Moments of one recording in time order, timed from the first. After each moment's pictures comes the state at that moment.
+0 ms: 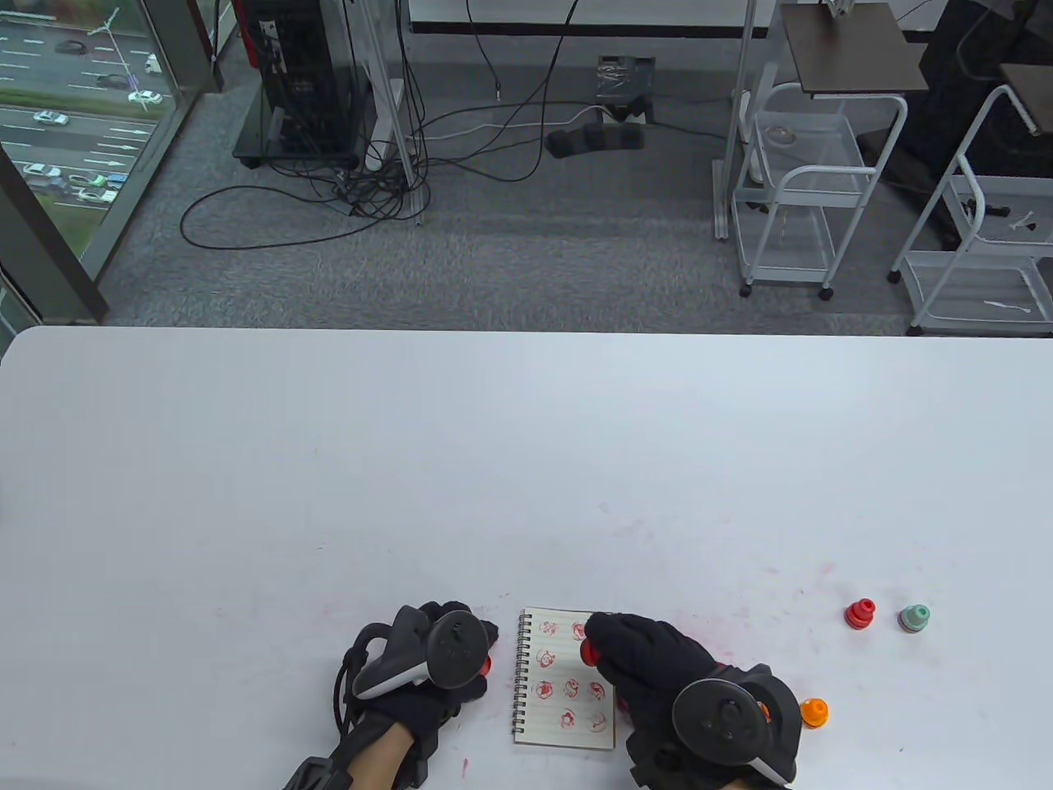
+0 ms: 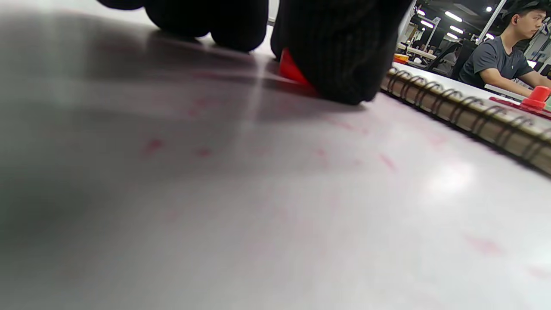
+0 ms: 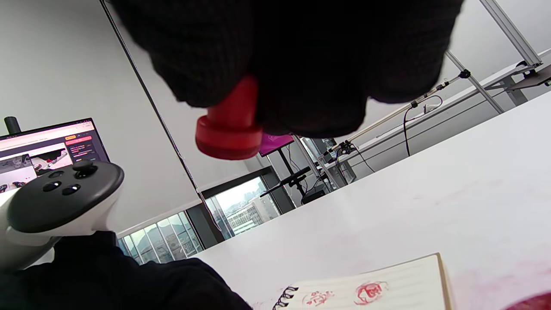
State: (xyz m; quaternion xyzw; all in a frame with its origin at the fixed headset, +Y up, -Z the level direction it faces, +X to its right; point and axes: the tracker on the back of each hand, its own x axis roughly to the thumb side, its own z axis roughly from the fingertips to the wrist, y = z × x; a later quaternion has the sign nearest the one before) left_hand -0.134 -0.751 -0.247 -0.17 -0.22 0.08 0.96; right_hand 0.126 -0.678 -0.187 0.19 -0.15 0.92 0.31
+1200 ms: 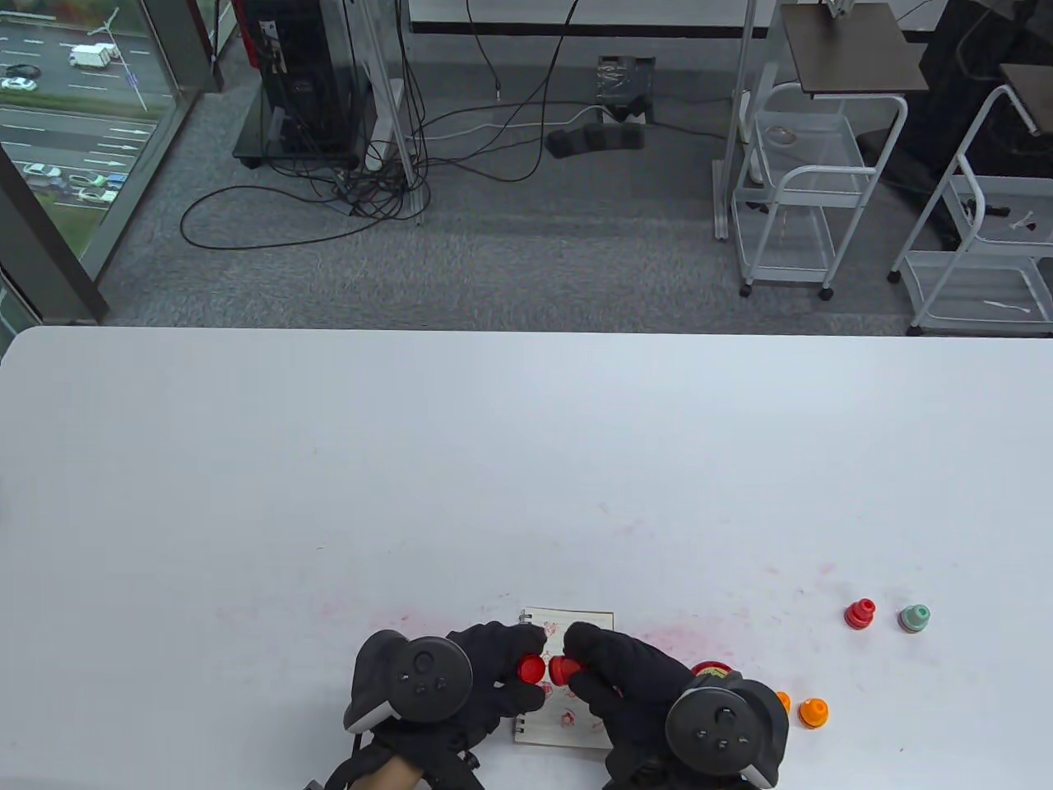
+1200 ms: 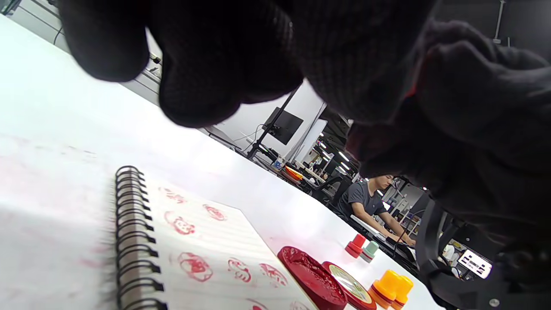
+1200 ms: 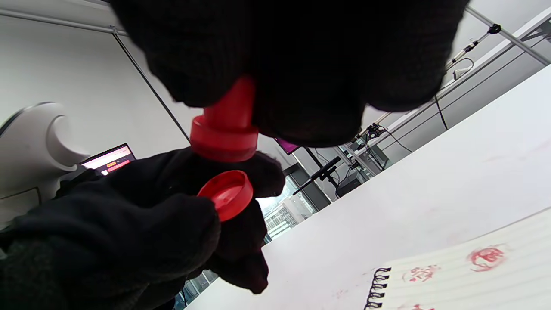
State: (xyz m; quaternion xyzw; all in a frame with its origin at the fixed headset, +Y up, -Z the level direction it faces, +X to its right) left_hand -0.117 -0.693 -0.213 -0.02 -0.32 0.31 0.90; right_hand 0.107 -0.677 -0.178 0.23 -0.14 0.88 0.39
